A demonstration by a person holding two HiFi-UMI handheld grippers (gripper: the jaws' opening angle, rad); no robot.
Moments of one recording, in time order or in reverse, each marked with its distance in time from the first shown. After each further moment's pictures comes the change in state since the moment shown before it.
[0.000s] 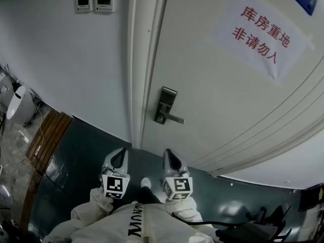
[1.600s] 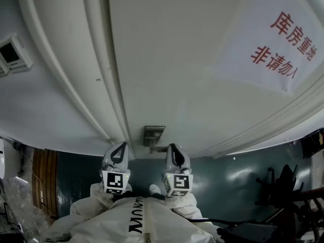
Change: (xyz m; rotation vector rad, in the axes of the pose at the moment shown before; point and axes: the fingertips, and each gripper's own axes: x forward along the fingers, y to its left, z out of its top) left arm 0.239 0.048 0.029 0.079 -0.047 -0.368; right arm 0.139 -0.116 0.021 0.038 0.015 -0.462
